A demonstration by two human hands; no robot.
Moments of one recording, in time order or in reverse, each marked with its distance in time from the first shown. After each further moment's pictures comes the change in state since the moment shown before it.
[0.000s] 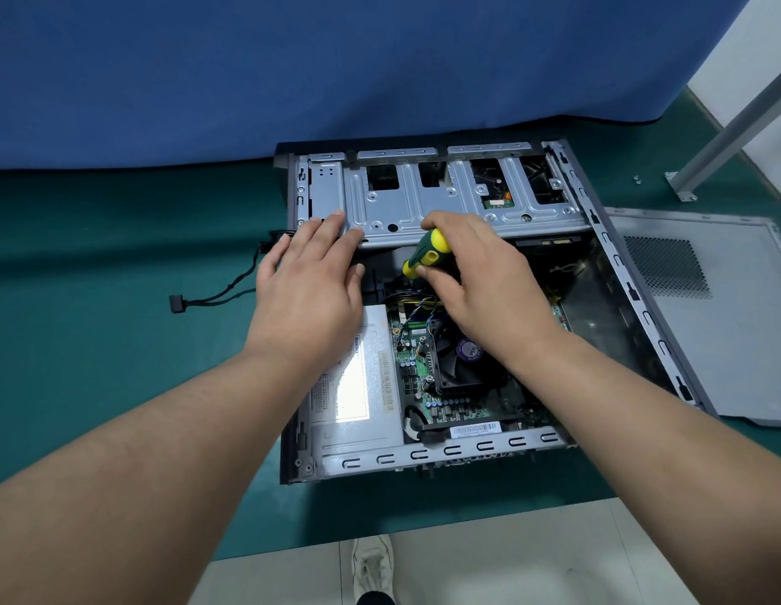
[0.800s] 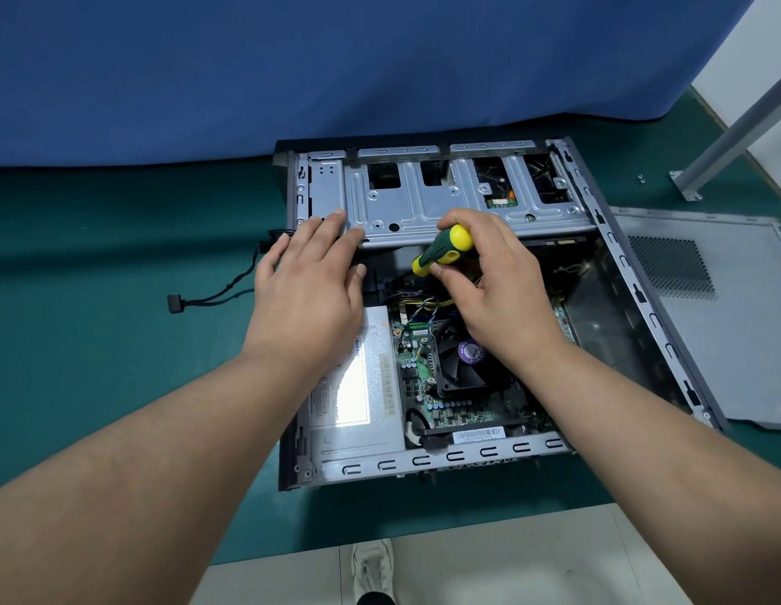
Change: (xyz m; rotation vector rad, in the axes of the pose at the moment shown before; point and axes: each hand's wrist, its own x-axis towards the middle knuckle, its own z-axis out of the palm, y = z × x) left_hand 0.000 -0.001 0.001 -0.005 0.009 0.002; right_hand -0.004 0.016 0.011 0.191 0.178 0.025
